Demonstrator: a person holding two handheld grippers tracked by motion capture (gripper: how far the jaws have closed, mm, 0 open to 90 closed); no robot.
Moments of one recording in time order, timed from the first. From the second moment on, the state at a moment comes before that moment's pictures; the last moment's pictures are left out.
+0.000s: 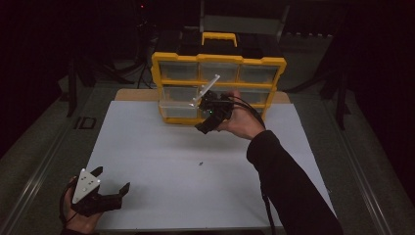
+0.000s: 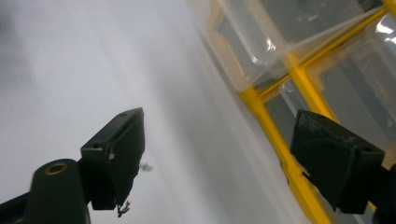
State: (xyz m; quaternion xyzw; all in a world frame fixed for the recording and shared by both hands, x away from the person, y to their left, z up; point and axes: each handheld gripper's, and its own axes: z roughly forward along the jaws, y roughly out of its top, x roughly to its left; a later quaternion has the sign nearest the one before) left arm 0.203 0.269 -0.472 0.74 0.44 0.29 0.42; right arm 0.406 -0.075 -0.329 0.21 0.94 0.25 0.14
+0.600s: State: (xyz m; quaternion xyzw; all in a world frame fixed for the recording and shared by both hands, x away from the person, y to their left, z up) left arm 0.203 0.269 -0.472 0.74 0.44 0.29 0.42; right arm 0.396 -0.075 -0.375 0.20 0.96 0.20 0.10
